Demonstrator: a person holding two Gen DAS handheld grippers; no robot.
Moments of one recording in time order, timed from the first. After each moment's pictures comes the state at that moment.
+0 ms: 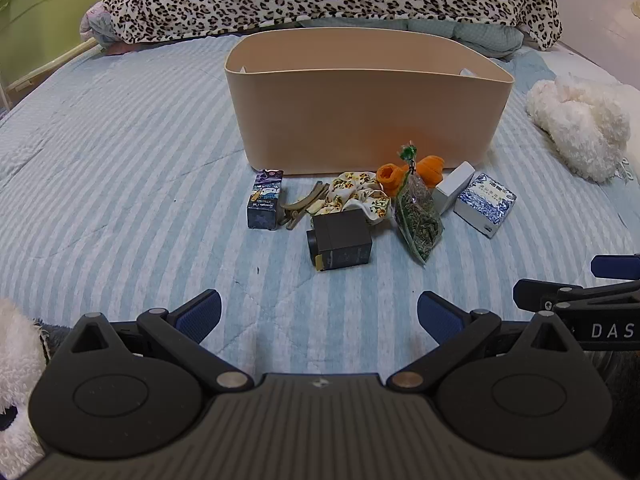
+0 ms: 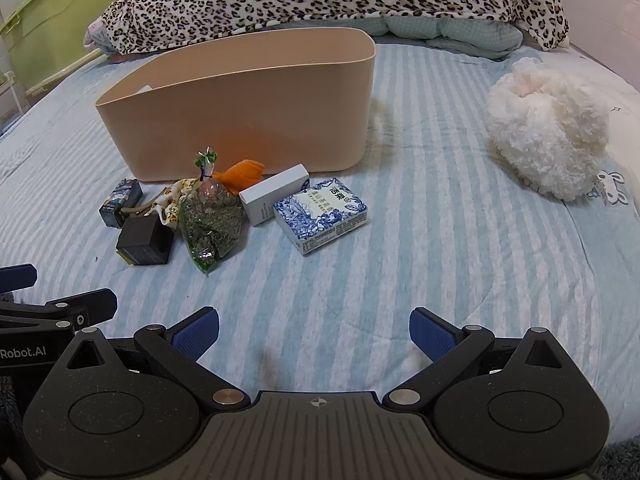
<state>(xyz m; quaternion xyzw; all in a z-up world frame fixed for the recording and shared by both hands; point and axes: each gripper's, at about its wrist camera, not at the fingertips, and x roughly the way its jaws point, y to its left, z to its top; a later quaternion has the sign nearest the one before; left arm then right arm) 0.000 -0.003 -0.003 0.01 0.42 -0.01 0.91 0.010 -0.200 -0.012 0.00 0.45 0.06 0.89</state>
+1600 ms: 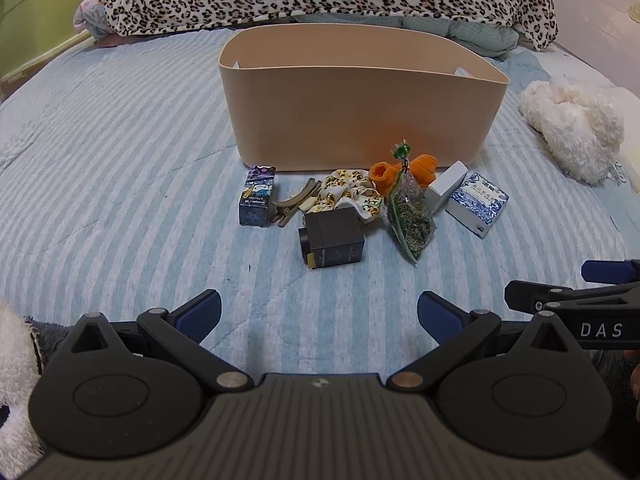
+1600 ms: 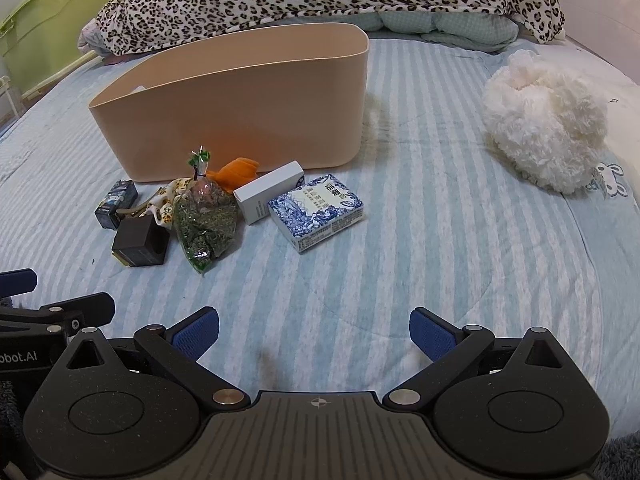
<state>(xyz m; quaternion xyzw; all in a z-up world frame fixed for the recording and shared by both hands) 0.003 -0.002 -0.003 -0.01 0.43 -0.02 0.90 0.012 -0.202 -0.015 0.00 0.45 0.06 0.89</state>
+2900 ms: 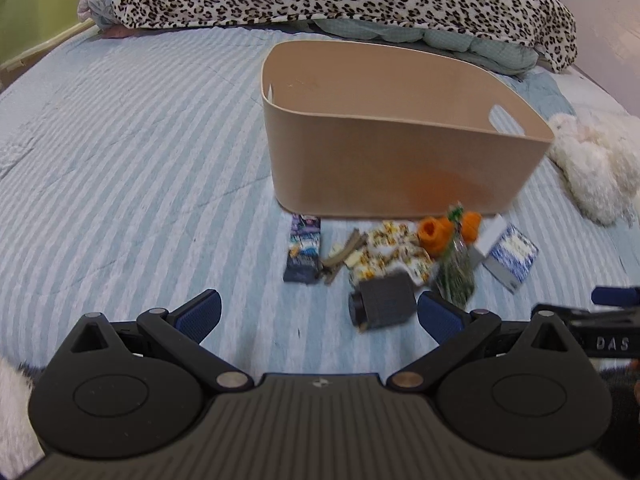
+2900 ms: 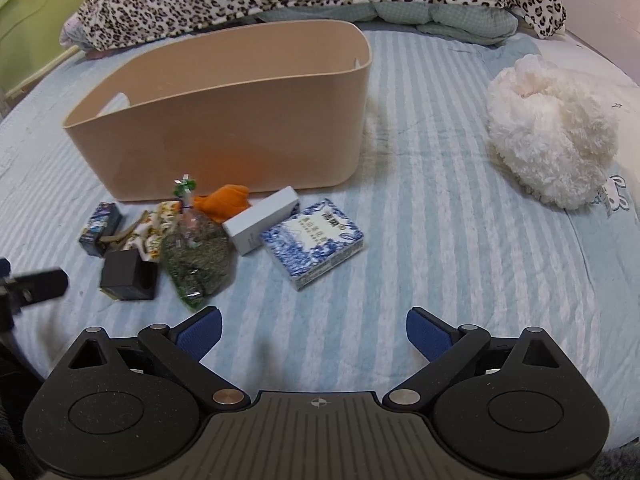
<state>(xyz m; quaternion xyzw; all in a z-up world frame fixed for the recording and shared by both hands) 0.061 0.046 0.016 -0.03 0.44 -0.02 0.90 0.054 -0.195 -0.007 0.00 0.48 0.04 0.88</state>
